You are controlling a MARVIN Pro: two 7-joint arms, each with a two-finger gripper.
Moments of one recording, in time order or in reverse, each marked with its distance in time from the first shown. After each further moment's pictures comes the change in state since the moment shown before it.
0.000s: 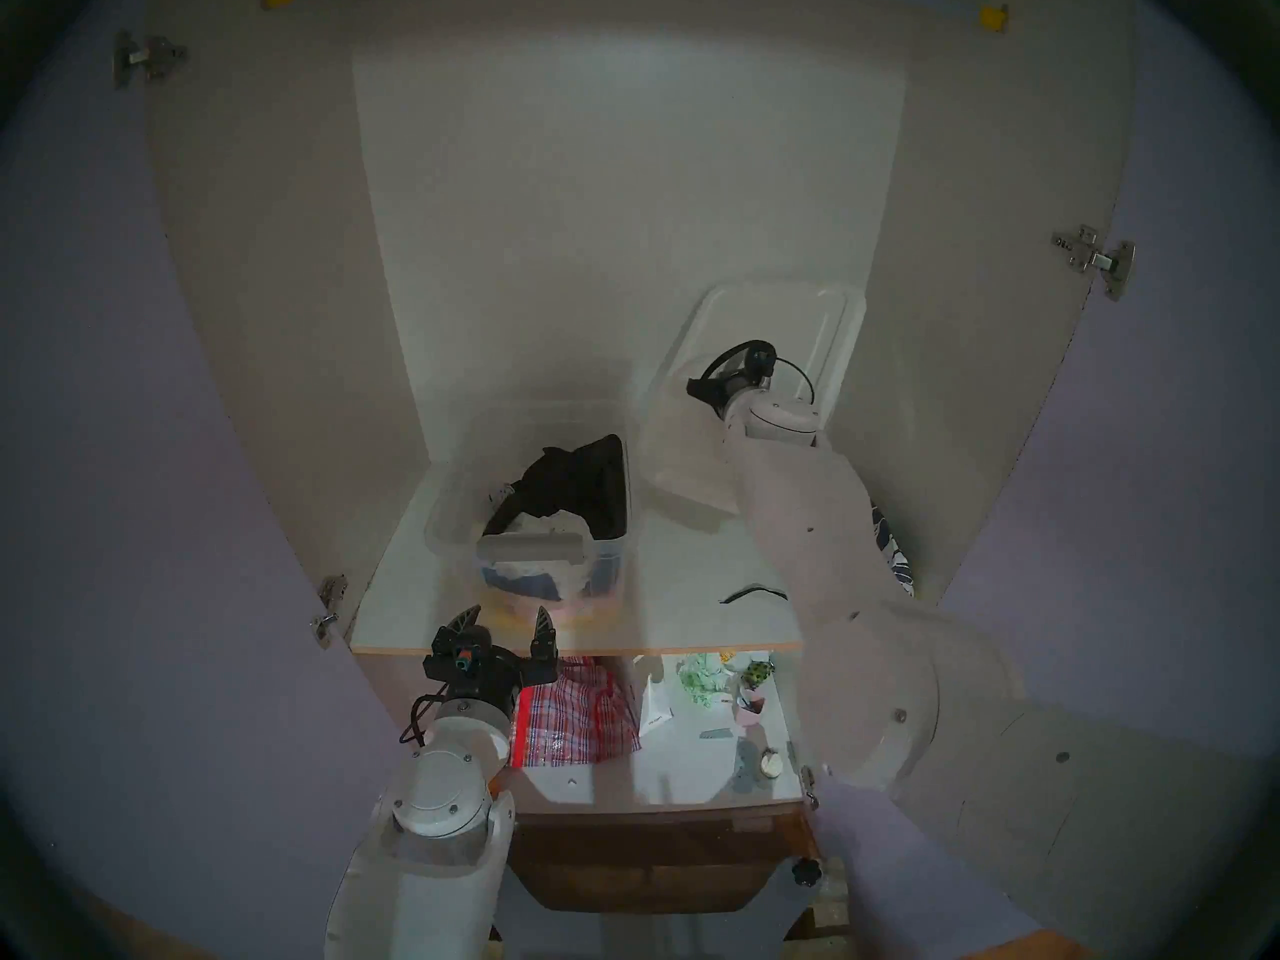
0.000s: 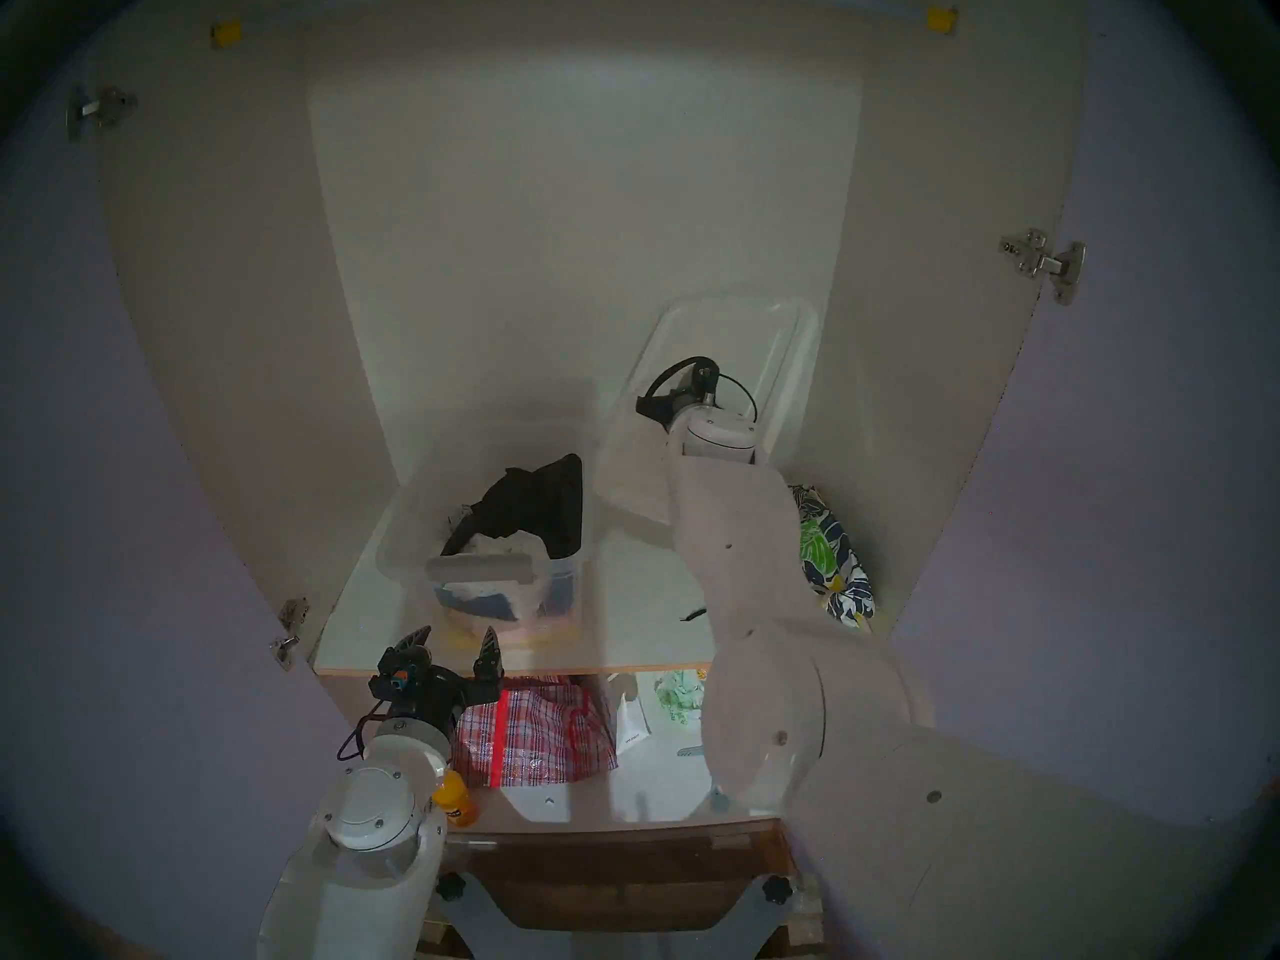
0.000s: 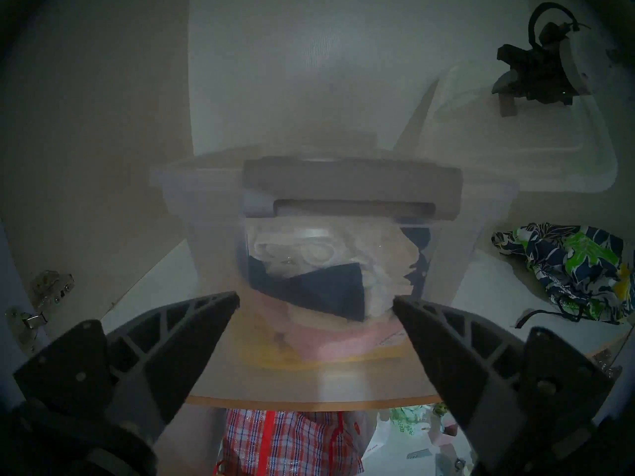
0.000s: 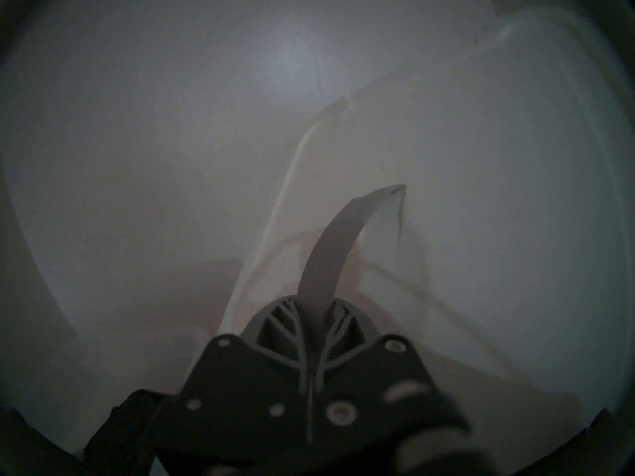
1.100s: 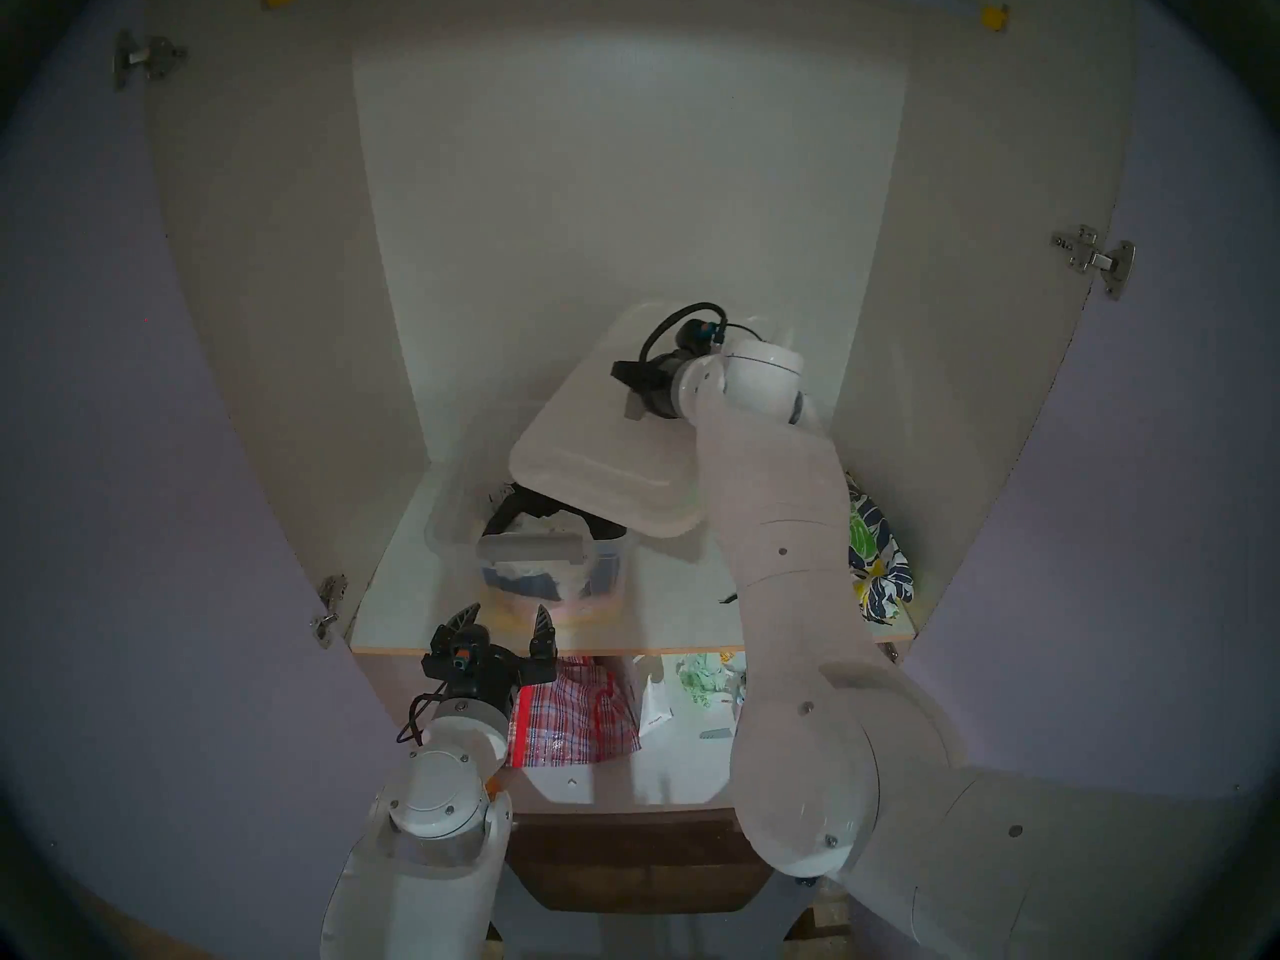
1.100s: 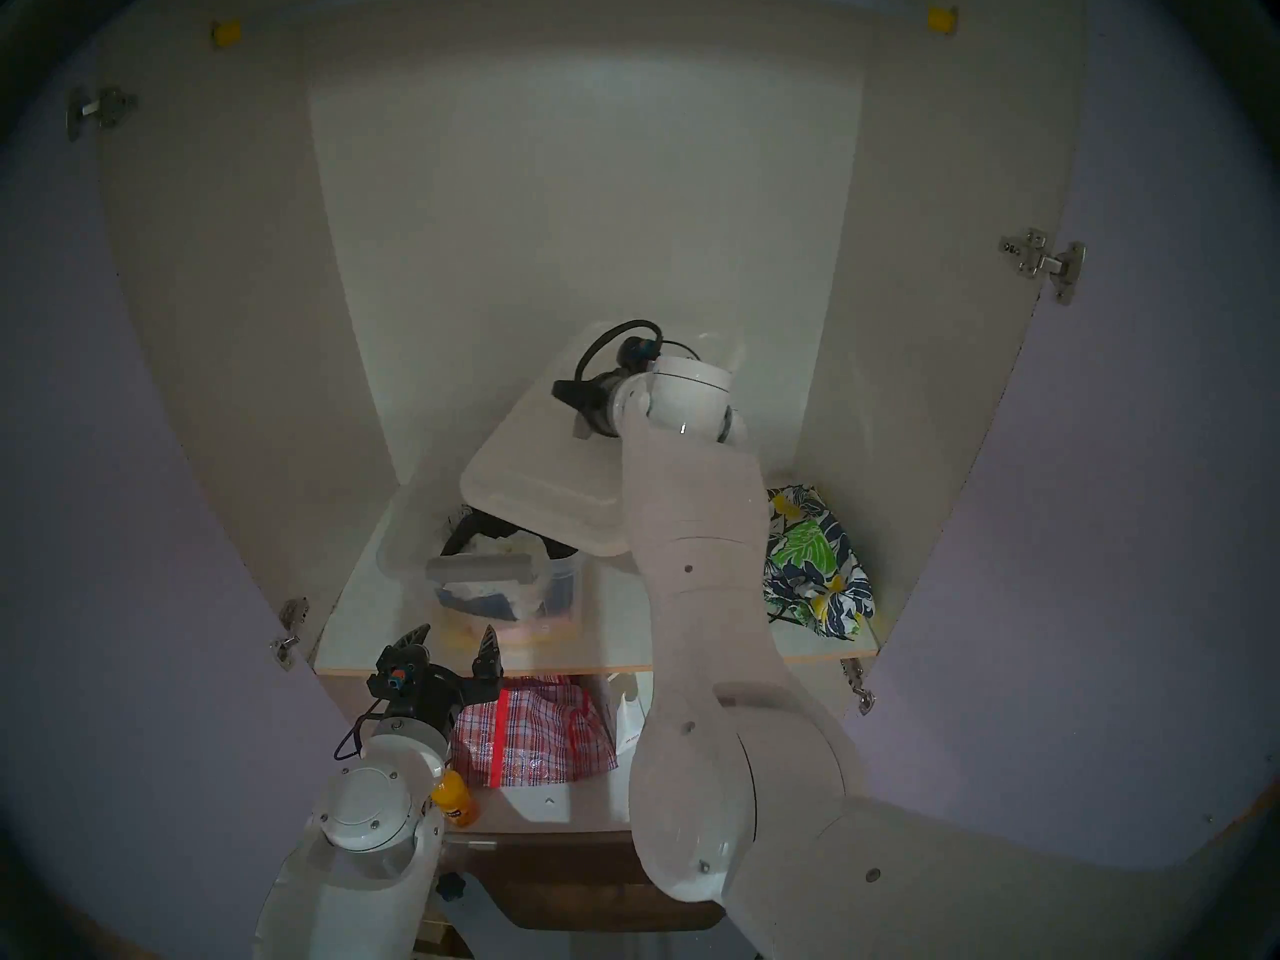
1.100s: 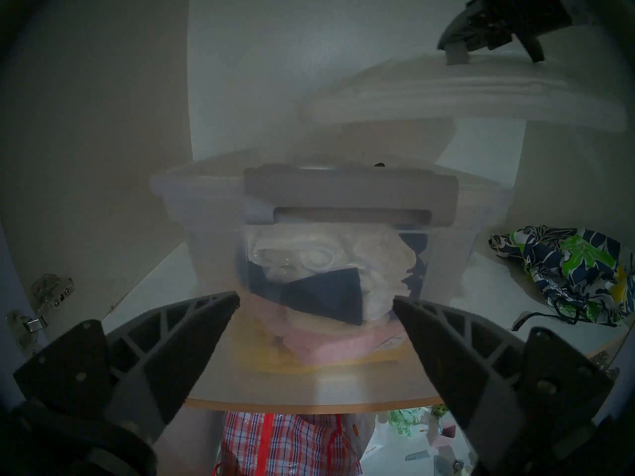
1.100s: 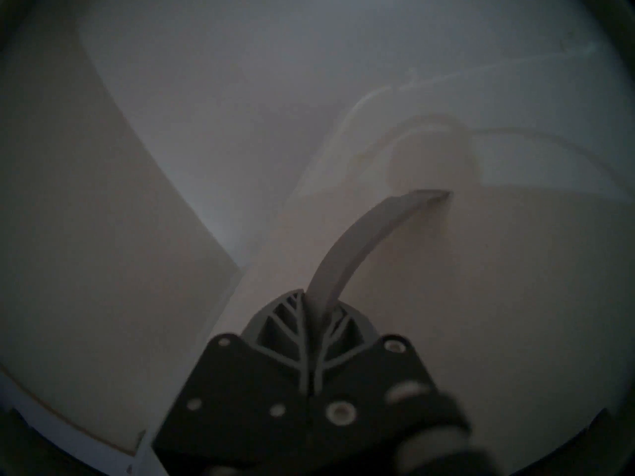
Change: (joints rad) left arm 0.007 0.011 0.003 -0.014 -0.012 0.000 -0.003; right arm -0.030 -0.100 -0.079 -0.218 0.091 0.443 0.259
